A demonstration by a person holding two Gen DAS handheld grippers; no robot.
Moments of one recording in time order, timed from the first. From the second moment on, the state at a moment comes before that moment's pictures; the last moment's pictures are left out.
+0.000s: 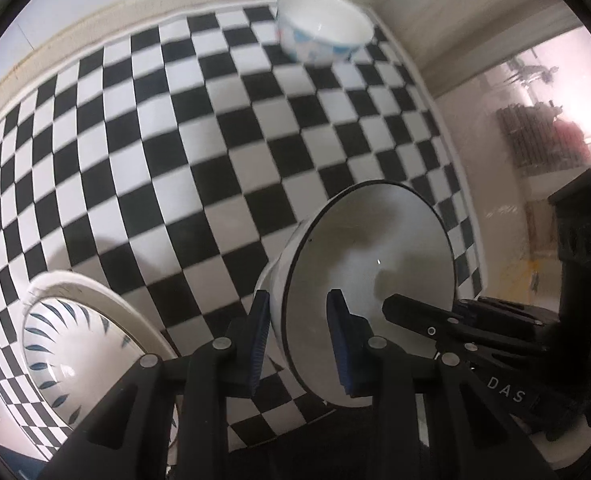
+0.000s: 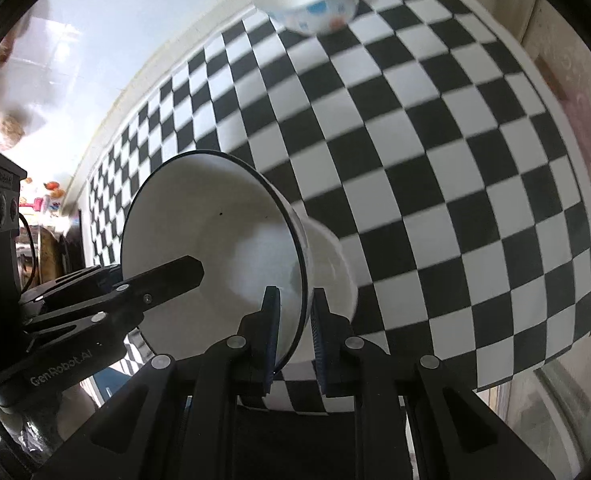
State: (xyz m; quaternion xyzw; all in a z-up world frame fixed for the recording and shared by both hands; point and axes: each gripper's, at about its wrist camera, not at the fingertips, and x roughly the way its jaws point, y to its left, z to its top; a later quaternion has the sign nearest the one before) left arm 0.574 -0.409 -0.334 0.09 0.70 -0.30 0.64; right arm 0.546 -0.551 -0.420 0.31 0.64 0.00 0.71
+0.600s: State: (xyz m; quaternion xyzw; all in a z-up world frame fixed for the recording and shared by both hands) left arm 0.562 -0.423 -0.371 0.13 0.74 -0.28 0.59; right arm 0.550 -0.547 -0.453 0.29 0.68 0.00 0.68
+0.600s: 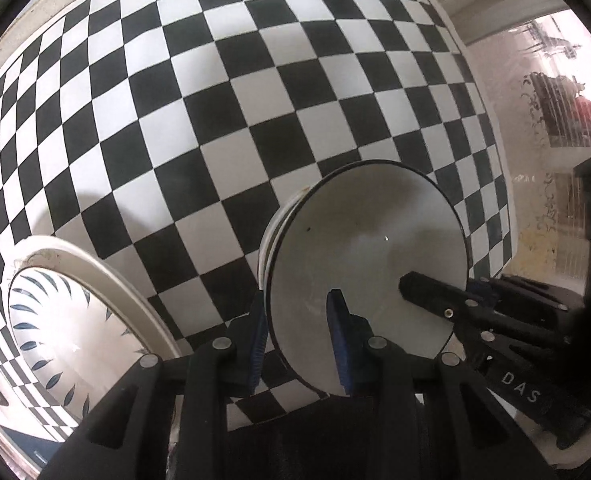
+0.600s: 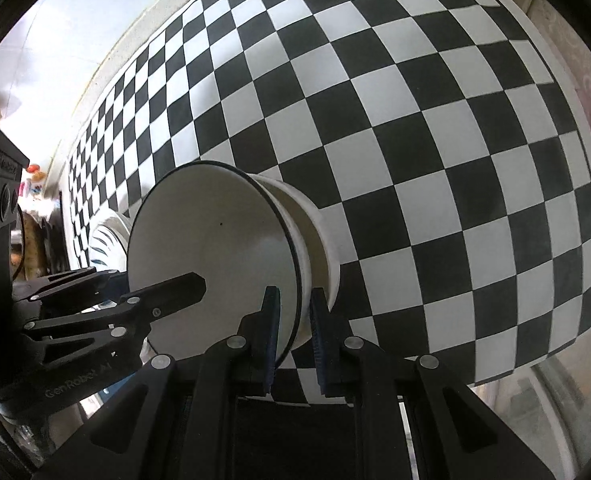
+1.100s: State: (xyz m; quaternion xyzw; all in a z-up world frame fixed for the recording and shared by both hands) left arm 0.554 -0.426 -0.374 0.15 0.75 -0.27 0.59; right arm 0.559 -0.535 -0.445 0.23 0.70 0.00 0.67
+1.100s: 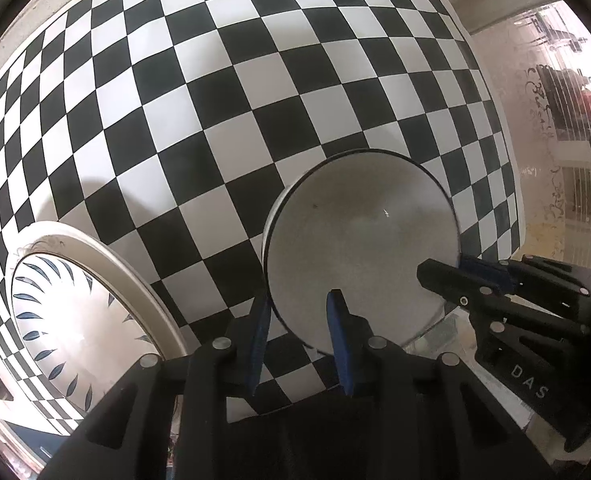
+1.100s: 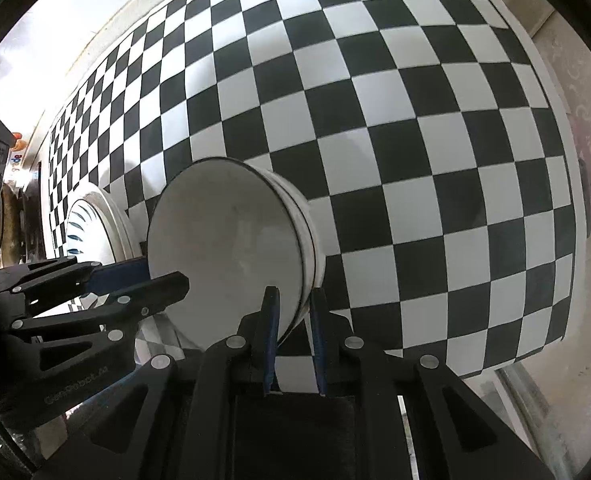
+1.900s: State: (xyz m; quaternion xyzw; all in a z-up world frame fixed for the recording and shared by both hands) left arm 0.583 -0.432 -0.298 0.13 0.66 -0.25 0.70; right arm 0.579 -0.591 -0.402 0.26 0.67 -0.02 0.70
